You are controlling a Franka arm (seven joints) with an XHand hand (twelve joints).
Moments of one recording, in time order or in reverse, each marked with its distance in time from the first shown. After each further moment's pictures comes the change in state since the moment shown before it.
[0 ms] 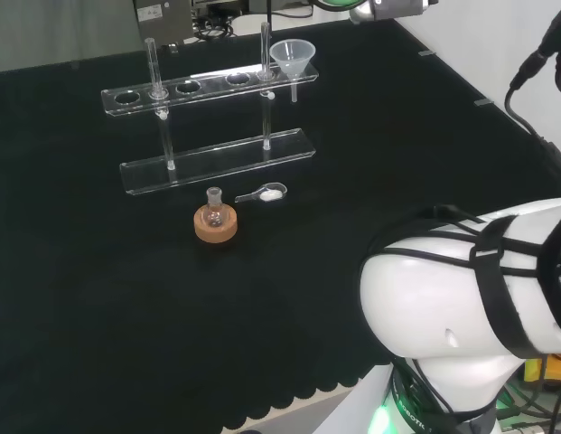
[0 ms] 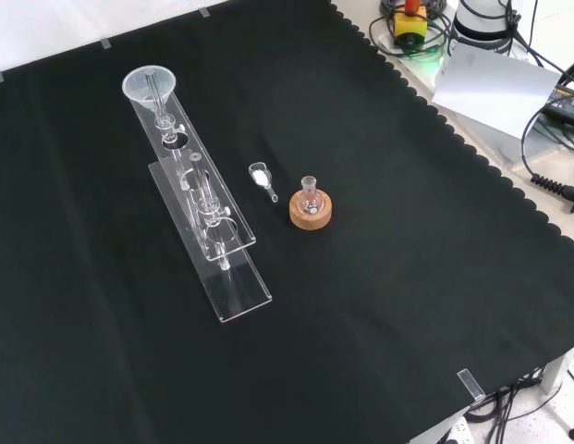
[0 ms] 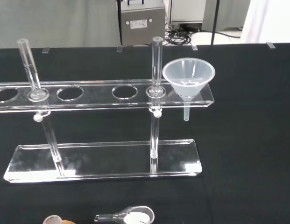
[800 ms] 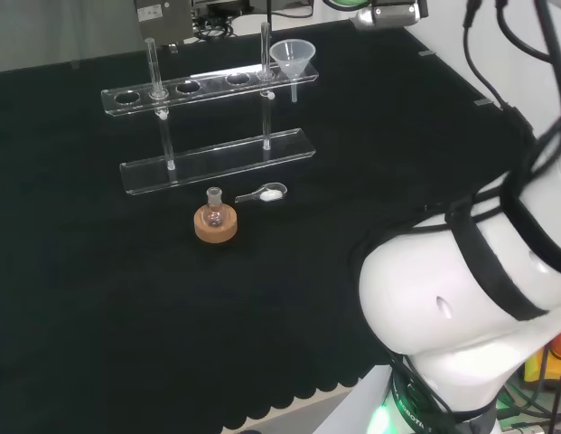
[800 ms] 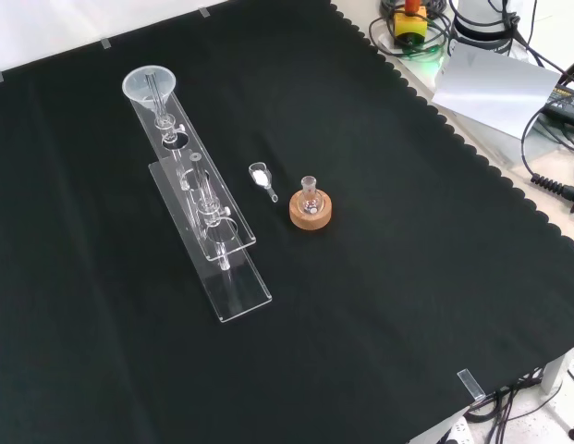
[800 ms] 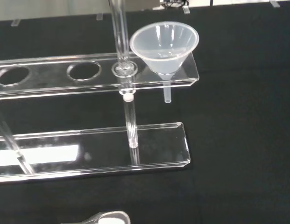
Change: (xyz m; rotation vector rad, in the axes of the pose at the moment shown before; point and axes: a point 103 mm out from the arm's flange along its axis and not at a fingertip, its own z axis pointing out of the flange) arm -0.048 0.103 0.068 0.107 0.036 0.012
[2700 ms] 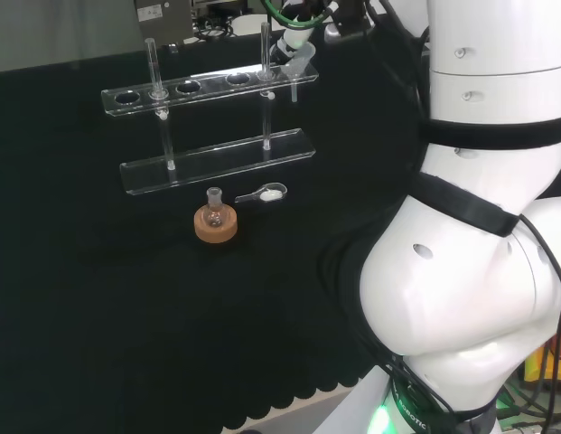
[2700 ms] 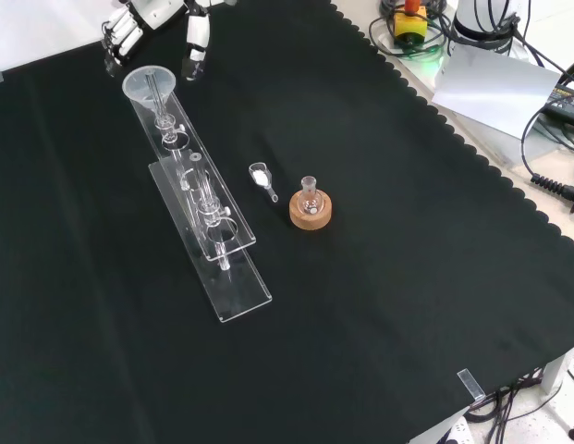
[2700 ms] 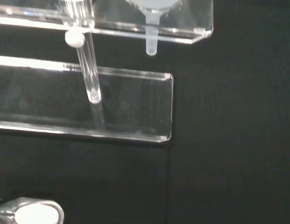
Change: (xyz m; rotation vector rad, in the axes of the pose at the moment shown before) arm -0.011 0.164 0.093 0.316 -0.170 -0.106
